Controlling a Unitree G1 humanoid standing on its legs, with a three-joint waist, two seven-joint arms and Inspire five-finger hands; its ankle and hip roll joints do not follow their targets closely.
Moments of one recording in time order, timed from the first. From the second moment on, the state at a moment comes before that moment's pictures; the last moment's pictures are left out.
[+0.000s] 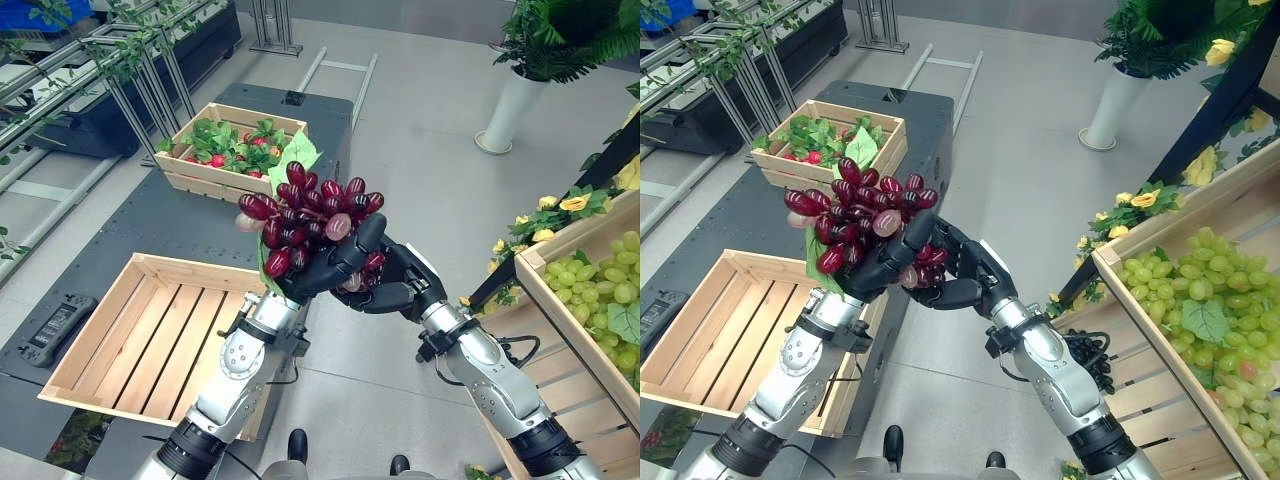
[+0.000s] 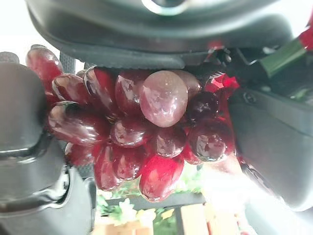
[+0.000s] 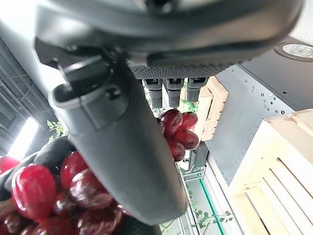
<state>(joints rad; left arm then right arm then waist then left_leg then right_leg) -0.15 0.45 -0.41 -0.19 -0.44 -0.36 -0.05 -0.15 -0.42 0.37 -0.15 0.60 0.05 0.09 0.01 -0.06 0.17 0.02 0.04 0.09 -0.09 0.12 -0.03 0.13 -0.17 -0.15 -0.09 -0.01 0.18</state>
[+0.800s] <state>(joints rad) -0.16 0.47 -0.43 -0.19 -0.35 -0.37 0.06 -0.15 -0.42 0.40 -0.16 0.60 0.05 0.11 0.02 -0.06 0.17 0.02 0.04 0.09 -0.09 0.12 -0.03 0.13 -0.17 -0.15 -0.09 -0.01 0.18</state>
